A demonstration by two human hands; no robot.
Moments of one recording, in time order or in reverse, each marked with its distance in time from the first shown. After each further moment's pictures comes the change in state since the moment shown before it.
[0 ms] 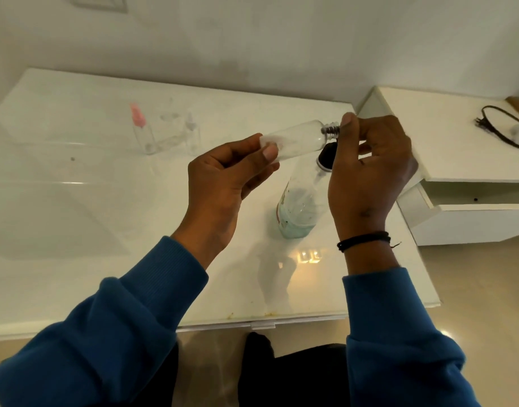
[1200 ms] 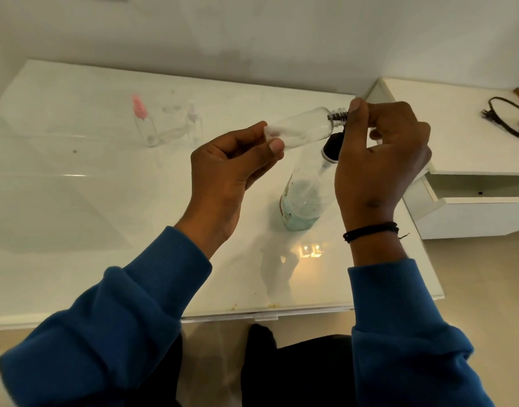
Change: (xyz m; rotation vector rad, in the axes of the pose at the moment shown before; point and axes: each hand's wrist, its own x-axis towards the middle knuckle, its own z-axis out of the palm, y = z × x) left_hand 0.002 -0.002 -0.003 0.034 -0.033 0.020; right_hand 0.002 -0.004 -0.002 -0.022 0.031 0.013
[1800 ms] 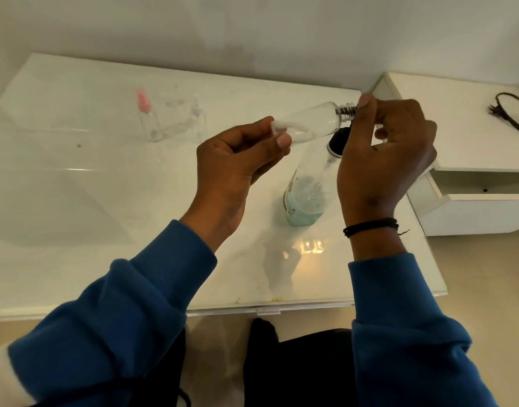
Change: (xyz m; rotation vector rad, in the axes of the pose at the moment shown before) left_hand 0.000 0.000 0.001 0.031 0.002 -0.007; right_hand -0.003 0.007 0.005 -0.009 0.064 -0.036
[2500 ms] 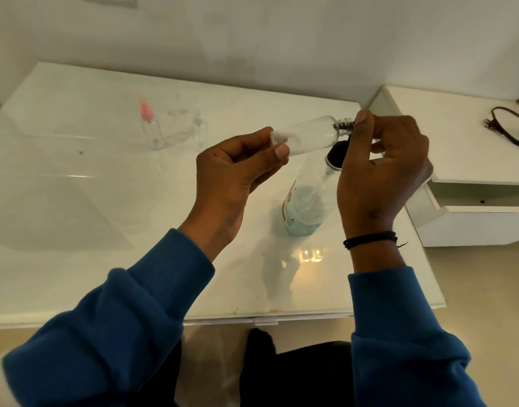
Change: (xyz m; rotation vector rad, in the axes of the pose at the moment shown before) left_hand -0.001 0.003 0.001 -0.001 0.019 0.001; right_hand 0.000 0.002 -0.002 0.017 -0.010 -0.015
